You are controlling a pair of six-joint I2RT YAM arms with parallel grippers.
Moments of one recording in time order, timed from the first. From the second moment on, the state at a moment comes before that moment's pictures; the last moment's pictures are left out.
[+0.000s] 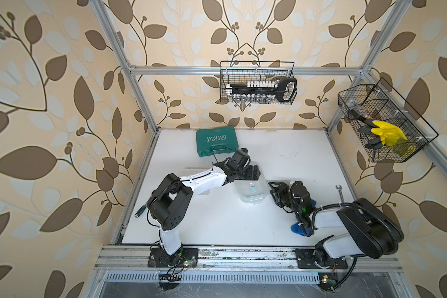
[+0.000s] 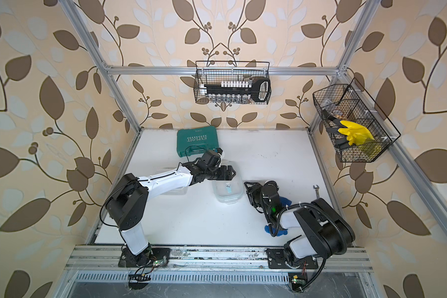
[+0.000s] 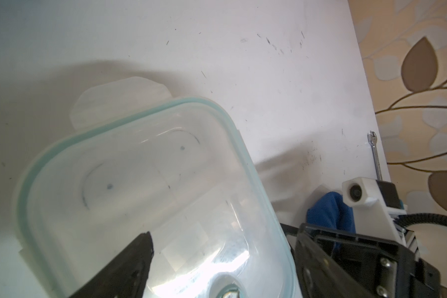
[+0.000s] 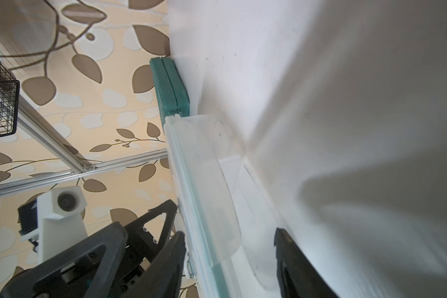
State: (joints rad) left arm -0.70 1.80 1.23 -0.21 0.15 -0.63; right arm 0.43 1.50 0.20 0.87 -0.10 1.57
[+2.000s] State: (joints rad) left arm -0.81 1.88 1.11 0.12 0.00 -0.82; right arm 0.58 1.78 0.19 1.31 0.12 1.75
